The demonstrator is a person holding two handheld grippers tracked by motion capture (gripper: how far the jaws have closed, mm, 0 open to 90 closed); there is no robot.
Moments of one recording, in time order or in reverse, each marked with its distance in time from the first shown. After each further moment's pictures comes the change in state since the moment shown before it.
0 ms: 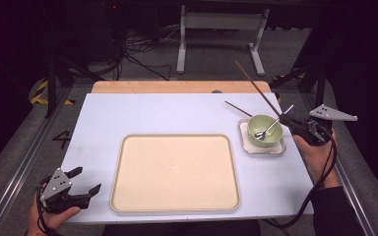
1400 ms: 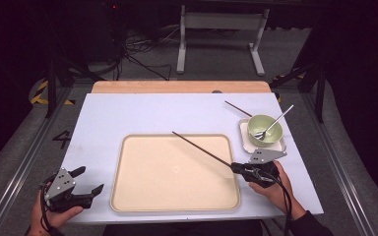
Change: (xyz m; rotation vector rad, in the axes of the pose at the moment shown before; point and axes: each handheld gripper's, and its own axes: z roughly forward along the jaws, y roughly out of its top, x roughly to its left) left arm -0.003 0.001 0.005 0.009 -0.015 0.031; right arm 0.125 -0.077 0.047 0.270 0.329 -0.219
